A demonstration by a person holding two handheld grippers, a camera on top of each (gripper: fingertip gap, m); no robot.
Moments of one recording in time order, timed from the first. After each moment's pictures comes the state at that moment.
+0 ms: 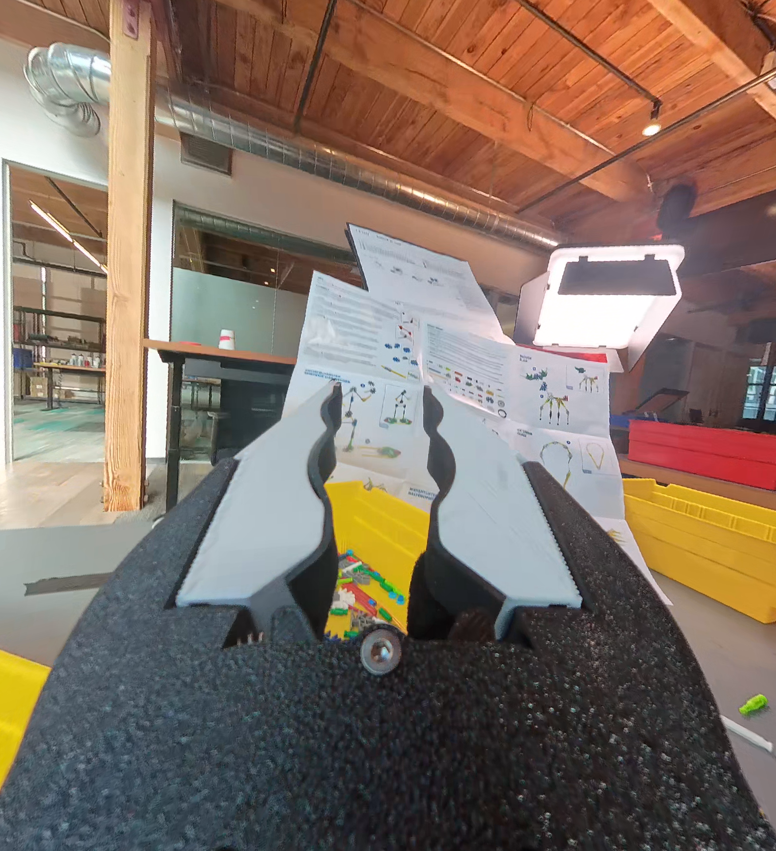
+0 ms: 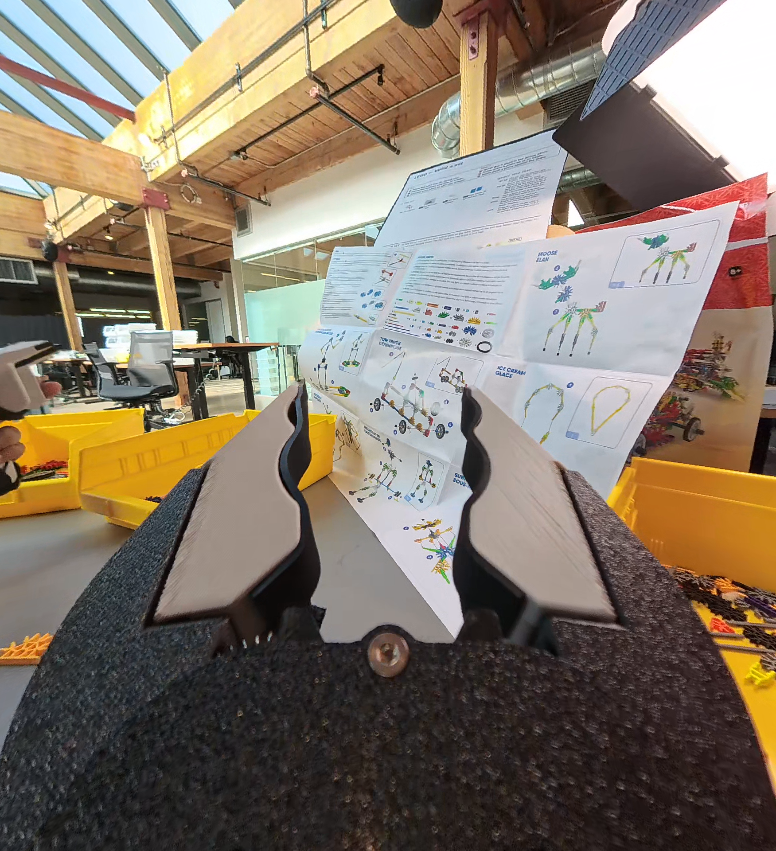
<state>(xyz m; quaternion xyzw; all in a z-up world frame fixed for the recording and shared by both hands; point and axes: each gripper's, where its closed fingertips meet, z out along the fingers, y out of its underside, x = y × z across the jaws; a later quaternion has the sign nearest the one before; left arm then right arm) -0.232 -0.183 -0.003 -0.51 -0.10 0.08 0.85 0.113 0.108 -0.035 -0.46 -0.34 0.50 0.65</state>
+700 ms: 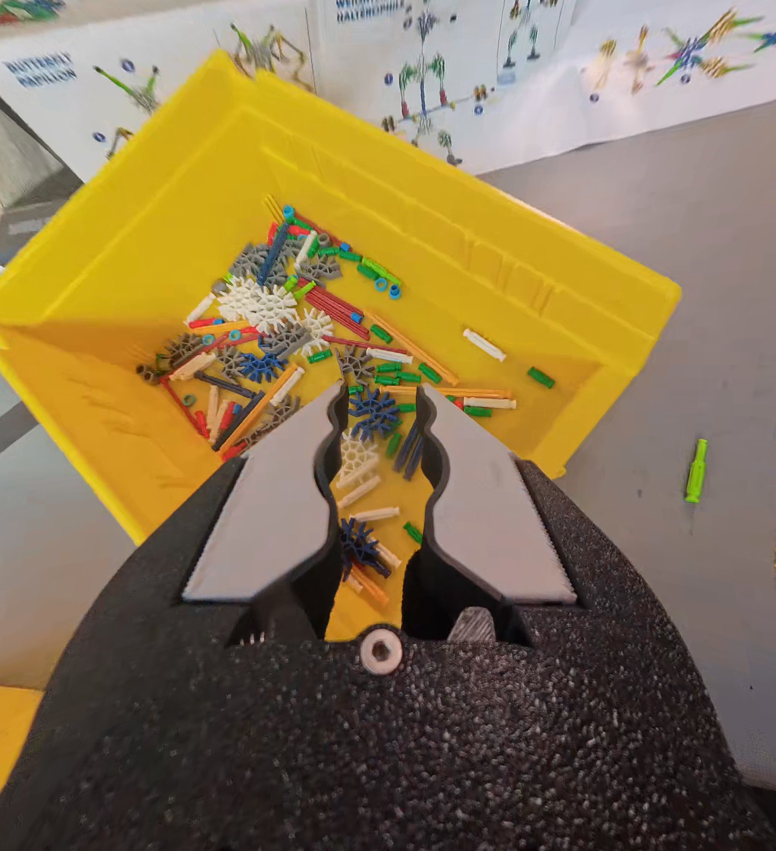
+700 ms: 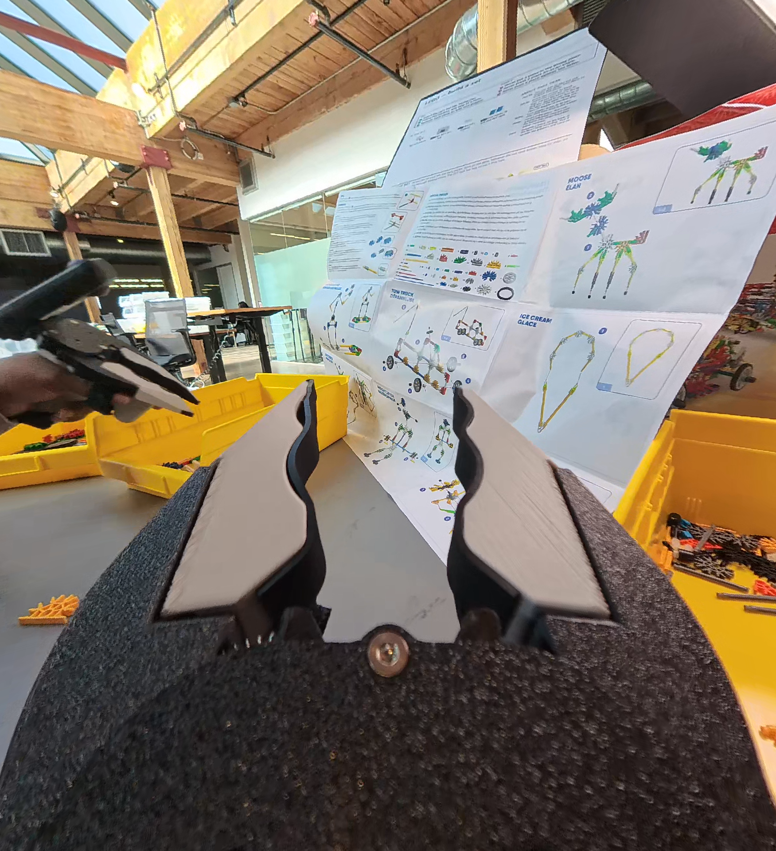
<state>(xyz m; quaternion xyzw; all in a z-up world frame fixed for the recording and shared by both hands) -0.237 -0.064 -0.147 -0.92 0.03 0.08 0.39 0.096 0.109 -0.061 -0.50 -0.36 0.51 0.61</state>
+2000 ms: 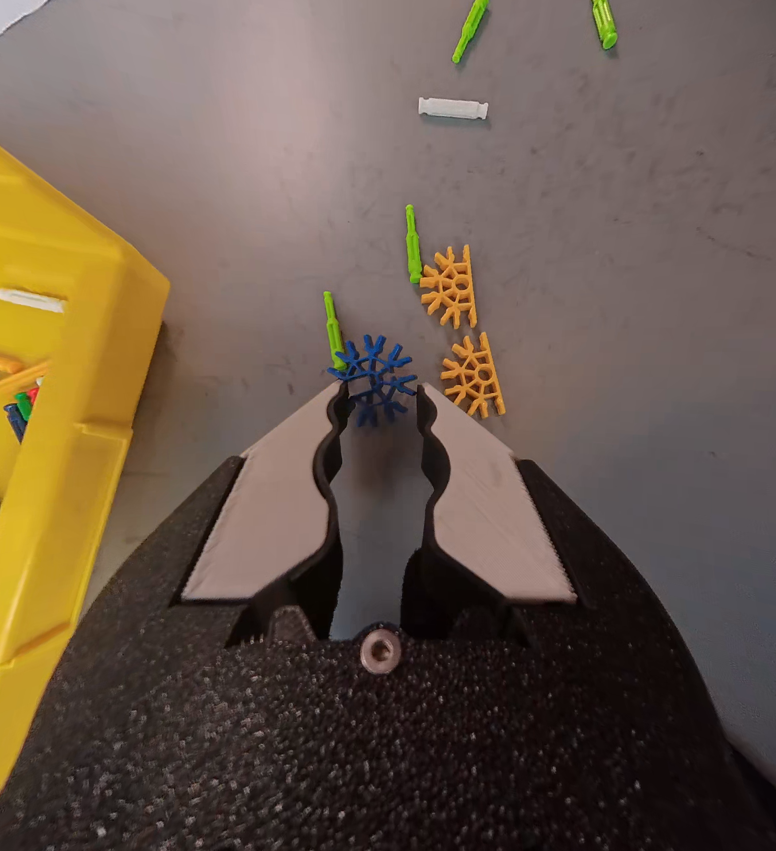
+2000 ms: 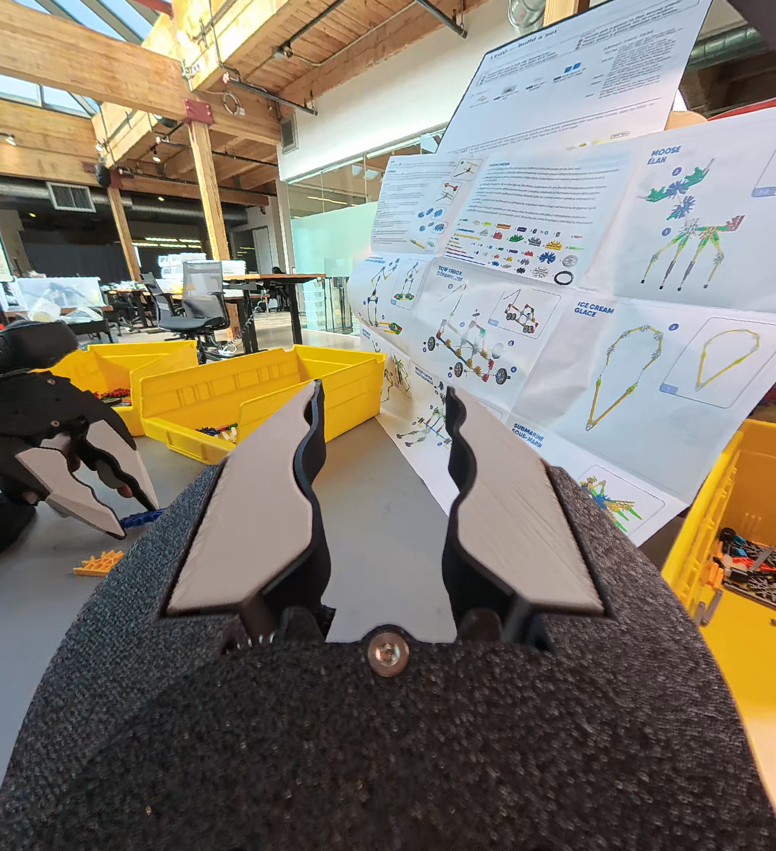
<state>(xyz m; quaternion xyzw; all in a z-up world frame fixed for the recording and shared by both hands) -0.062 -0.127 -0.232 -0.91 0.24 -0.06 0.33 0.084 0.083 -0.063 -0.49 -0.41 0.51 0.58</state>
